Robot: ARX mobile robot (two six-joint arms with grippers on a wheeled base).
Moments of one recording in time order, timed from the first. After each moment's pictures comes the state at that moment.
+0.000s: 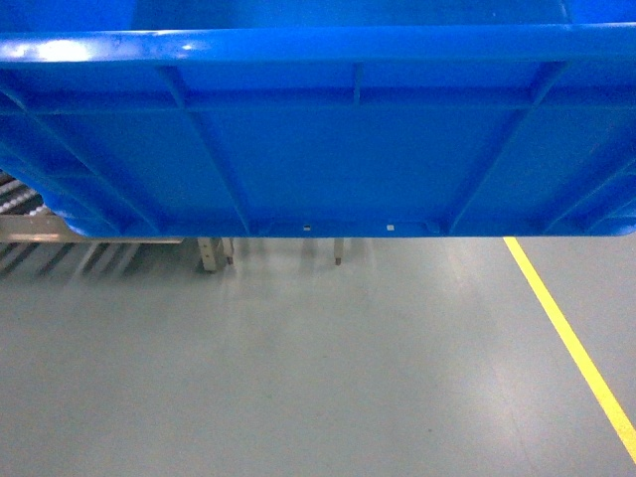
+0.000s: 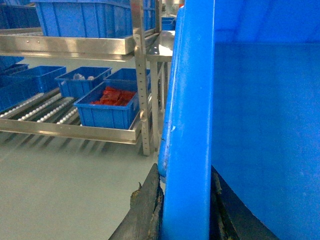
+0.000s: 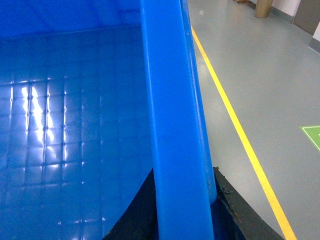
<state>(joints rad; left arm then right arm) -0.26 1.27 0.75 0.47 -0.42 -0.03 0.22 1.29 0.89 0.22 0.28 0.14</state>
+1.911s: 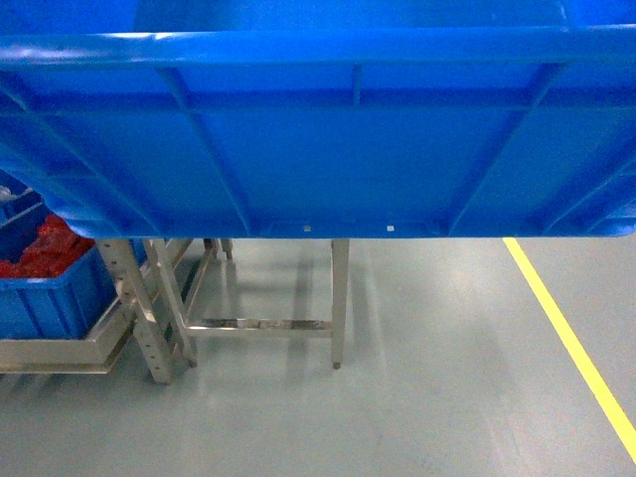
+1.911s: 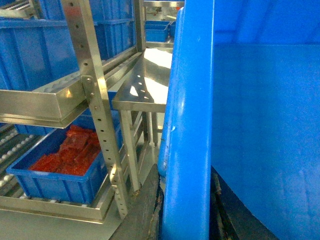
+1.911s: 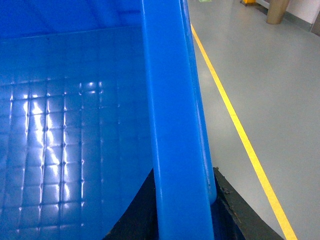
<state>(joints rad) -0.26 1.27 0.75 0.46 -0.42 -0.03 0.22 1.30 0.89 0.21 0.28 0.14</state>
